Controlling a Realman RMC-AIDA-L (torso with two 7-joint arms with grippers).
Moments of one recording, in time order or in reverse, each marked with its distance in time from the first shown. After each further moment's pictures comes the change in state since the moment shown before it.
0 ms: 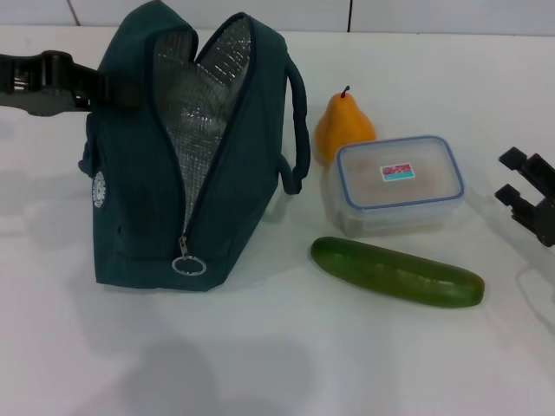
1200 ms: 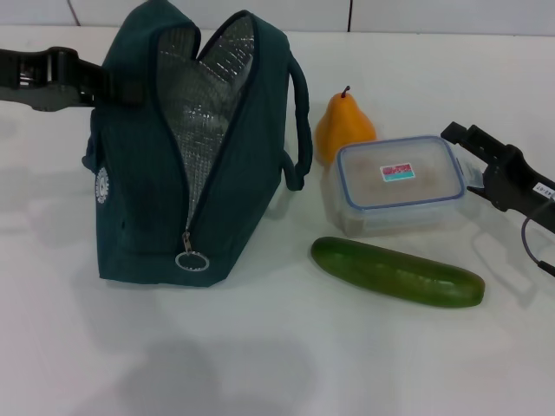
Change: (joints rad) left arm -0.010 -0.007 0.000 0.010 0.013 -0.011 0.002; right arm 0.152 0.000 -0.088 -0.002 0.001 0.117 0.022
